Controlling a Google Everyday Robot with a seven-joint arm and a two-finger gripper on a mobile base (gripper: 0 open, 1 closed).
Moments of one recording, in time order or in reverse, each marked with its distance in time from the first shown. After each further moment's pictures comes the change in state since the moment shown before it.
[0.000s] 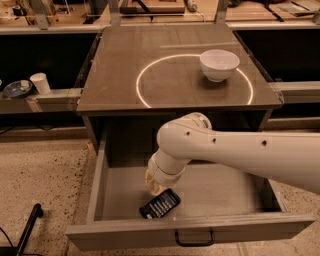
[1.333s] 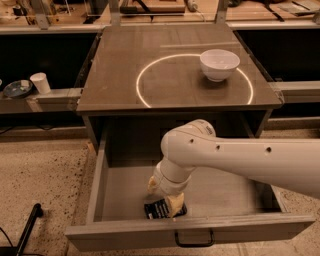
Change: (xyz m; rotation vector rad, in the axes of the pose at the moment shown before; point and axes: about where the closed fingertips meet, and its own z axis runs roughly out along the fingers) arm 0.002 0.034 0.008 -0.070 0.002 0.007
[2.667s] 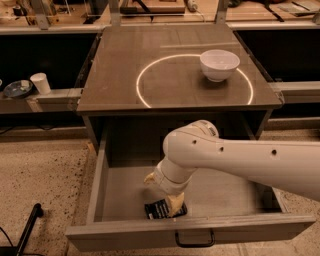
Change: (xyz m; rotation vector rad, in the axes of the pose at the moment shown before) arm -0.001 -0.002 -0.006 0.035 0.001 -0.019
